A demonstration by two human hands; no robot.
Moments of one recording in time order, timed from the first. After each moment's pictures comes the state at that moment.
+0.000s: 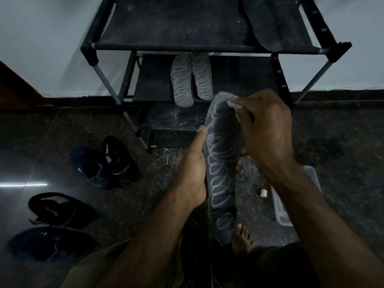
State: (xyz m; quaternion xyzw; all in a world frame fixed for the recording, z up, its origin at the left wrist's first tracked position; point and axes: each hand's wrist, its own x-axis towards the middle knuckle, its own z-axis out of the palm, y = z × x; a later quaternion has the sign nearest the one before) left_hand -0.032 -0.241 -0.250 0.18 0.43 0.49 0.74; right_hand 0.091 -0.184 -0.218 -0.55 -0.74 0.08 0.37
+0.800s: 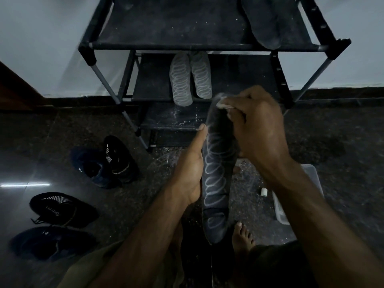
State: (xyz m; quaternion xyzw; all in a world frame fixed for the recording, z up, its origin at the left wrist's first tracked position) left_hand -0.036 -0.240 -0.253 0.19 0.40 0.46 0.77; right_hand 0.086 -0.188 -0.209 -0.52 -0.77 0.09 0.35
